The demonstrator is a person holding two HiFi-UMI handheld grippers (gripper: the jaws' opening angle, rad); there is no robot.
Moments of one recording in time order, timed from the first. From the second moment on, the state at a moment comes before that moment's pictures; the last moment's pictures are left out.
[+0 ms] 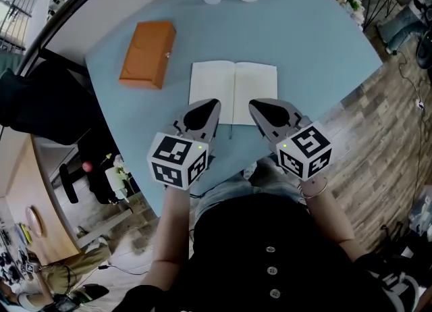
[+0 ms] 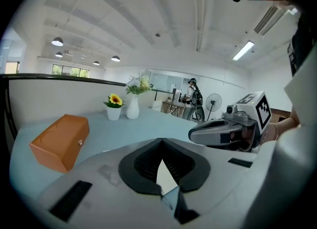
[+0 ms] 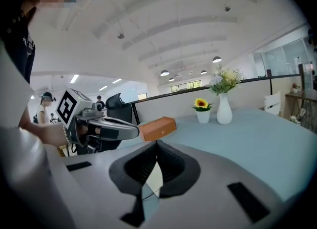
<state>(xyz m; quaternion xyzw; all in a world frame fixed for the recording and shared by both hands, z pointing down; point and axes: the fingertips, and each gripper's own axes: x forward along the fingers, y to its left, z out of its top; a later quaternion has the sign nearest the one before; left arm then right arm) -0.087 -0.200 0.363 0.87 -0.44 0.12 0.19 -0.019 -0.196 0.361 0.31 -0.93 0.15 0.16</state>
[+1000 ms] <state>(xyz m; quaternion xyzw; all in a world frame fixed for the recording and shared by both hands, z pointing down) -0.052 -0.191 0.324 0.89 -0.43 0.09 0.12 -0.001 -0.191 0.316 0.33 -0.93 0.13 0.10</state>
